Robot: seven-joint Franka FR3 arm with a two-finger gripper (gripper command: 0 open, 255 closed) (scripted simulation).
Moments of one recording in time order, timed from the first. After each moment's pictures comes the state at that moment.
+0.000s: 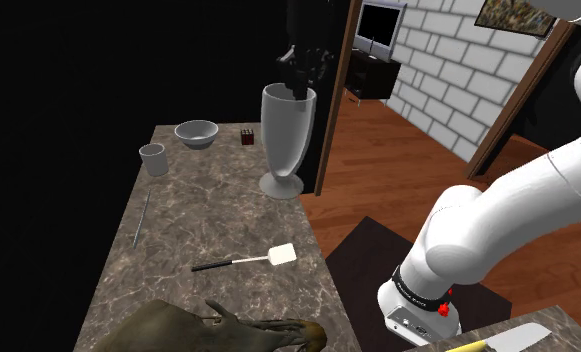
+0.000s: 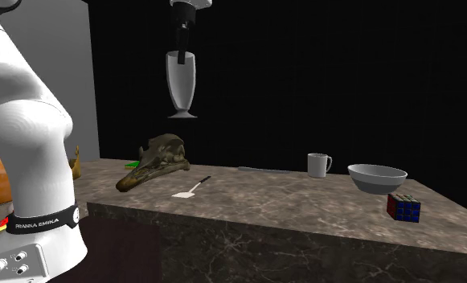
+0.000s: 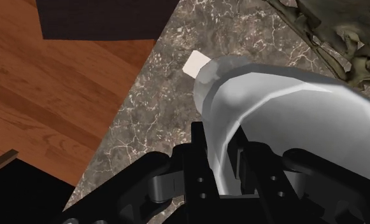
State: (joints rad) arm 0.14 -0.46 0.17 -1.83 0.11 1.31 0.32
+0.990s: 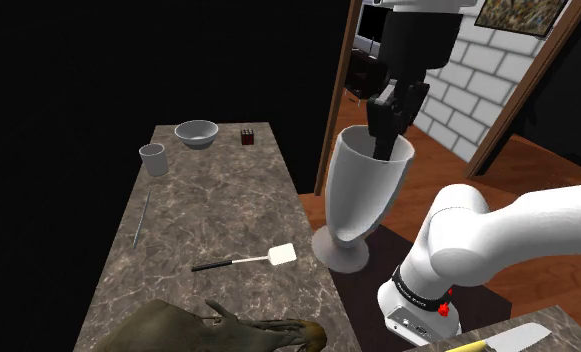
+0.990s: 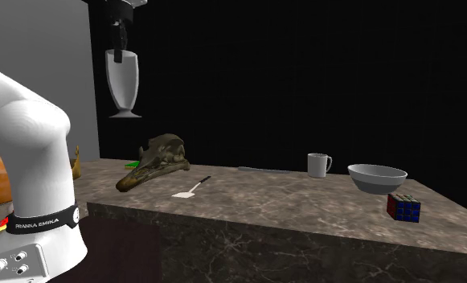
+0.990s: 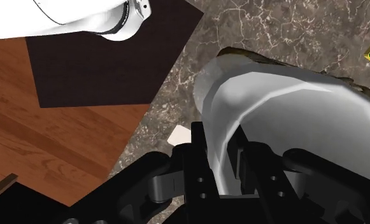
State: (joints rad) arm 0.22 -0.88 0.28 -2.06 0.28 1.14 0.52
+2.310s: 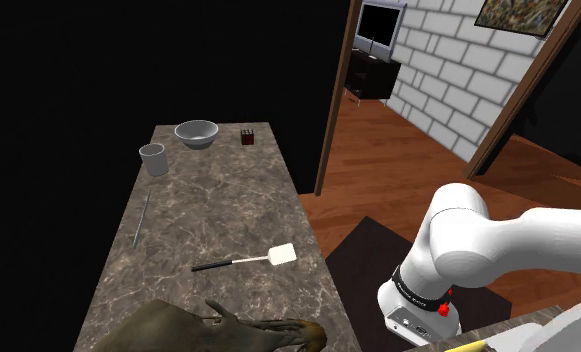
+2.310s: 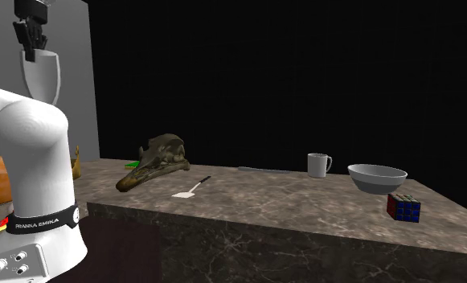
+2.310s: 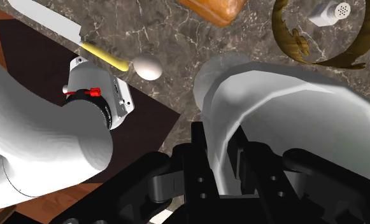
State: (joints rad) arm 0.29 -1.20 0.50 -1.97 0.69 0.86 0.95
